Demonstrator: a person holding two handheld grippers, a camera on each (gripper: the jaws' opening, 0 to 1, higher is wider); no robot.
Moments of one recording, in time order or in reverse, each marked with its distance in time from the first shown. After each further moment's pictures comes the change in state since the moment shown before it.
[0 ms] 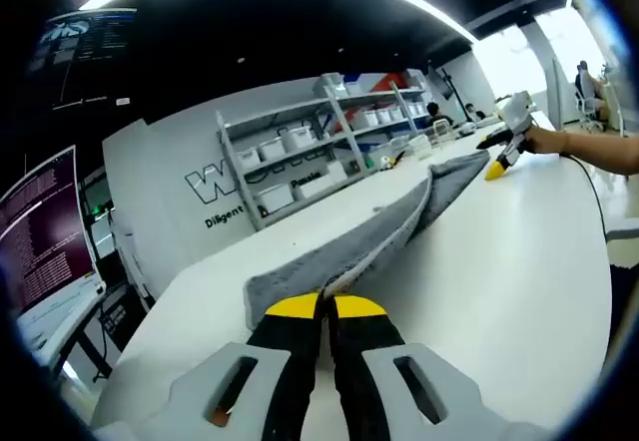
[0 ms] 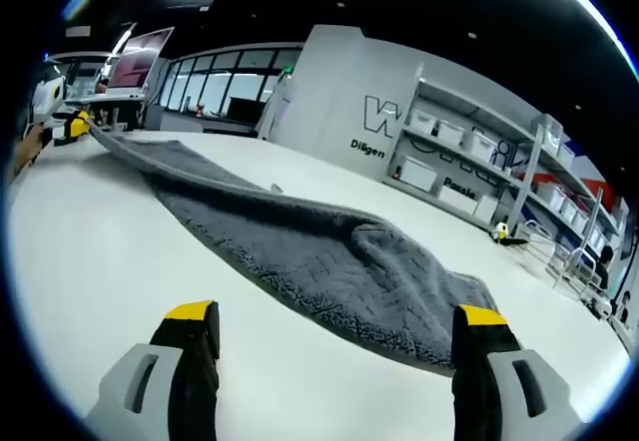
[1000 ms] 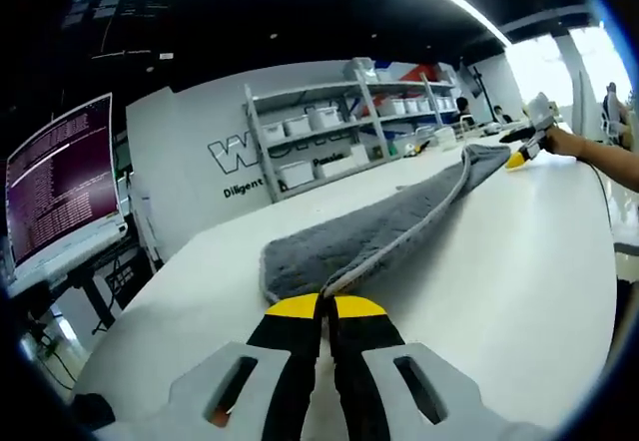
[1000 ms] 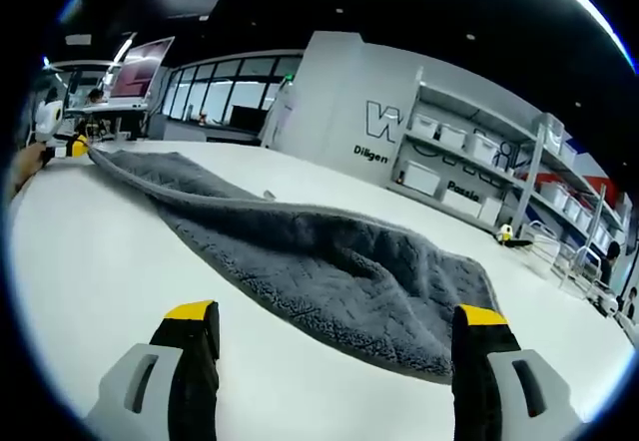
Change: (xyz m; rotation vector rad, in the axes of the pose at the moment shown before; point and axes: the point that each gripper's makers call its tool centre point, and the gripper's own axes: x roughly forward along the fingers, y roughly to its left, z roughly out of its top) left arm -0.020 0.026 -0.046 -0.110 0.077 0.083; right arm 0.000 0.002 0.007 0.023 -0.034 0.026
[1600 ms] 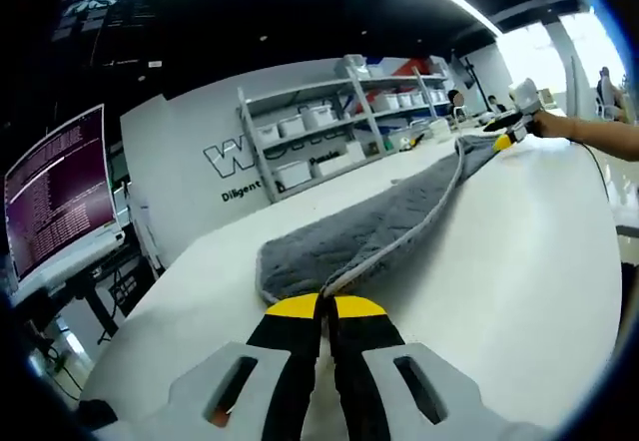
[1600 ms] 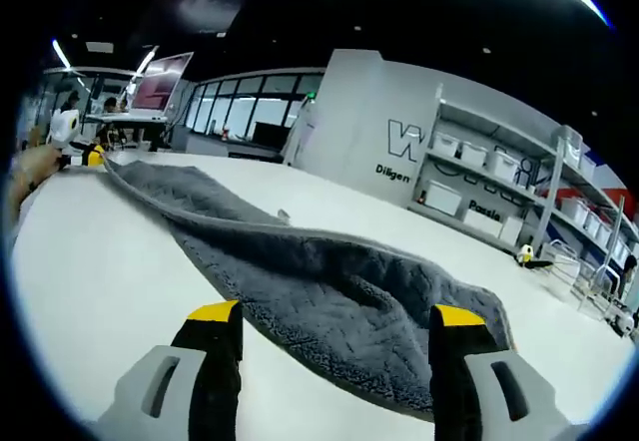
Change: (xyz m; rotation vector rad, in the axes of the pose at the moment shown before) left arm 0.000 -0.009 -0.003 0.057 0.006 -0.004; right arm 0.015 -0.004 0.015 -0.045 -0.074 0.100
